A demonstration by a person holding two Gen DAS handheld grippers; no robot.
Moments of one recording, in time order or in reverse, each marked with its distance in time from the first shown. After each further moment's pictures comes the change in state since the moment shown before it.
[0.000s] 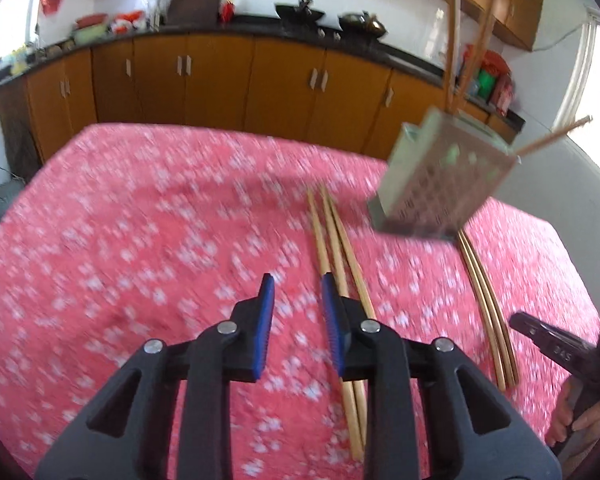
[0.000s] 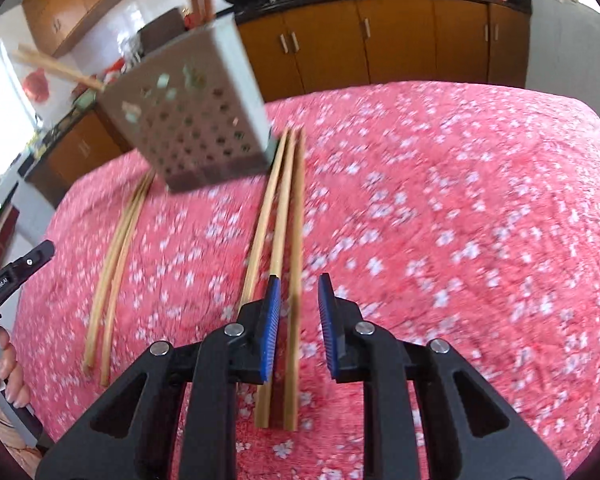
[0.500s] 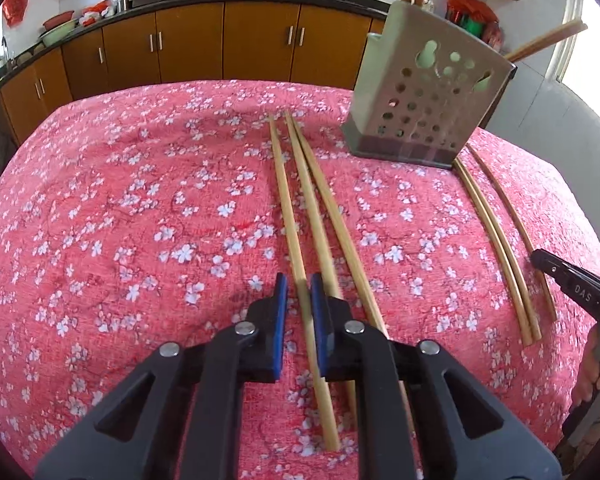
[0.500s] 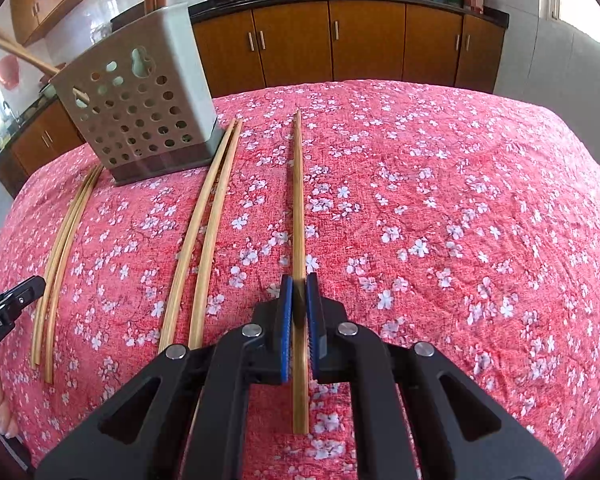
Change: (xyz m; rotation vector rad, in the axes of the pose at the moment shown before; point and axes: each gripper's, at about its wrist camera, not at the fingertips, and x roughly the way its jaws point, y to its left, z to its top) left arm 0.035 -0.033 -0.036 0.095 0.127 0.019; right arm -0.005 -0.017 -0.014 0.006 -0.032 -0.153
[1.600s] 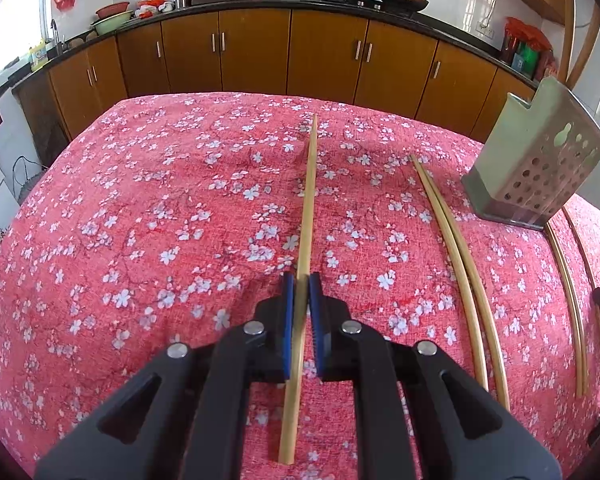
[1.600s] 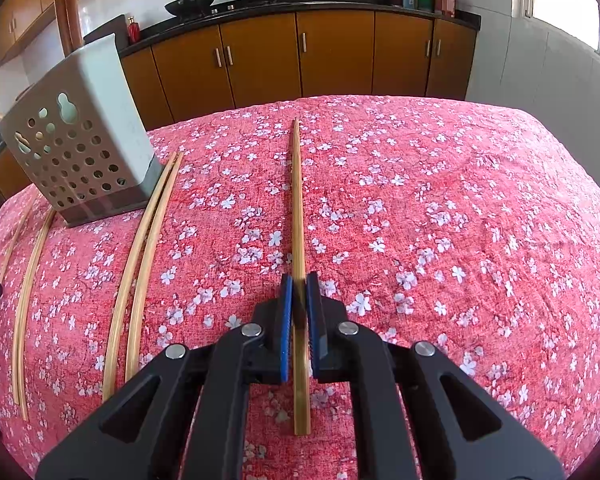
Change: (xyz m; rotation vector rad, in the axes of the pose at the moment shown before) left arm 0.012 0.079 0.036 -0.111 -0.038 0.159; right arm 0.018 -0.031 0.021 0.052 -0.044 -0.081
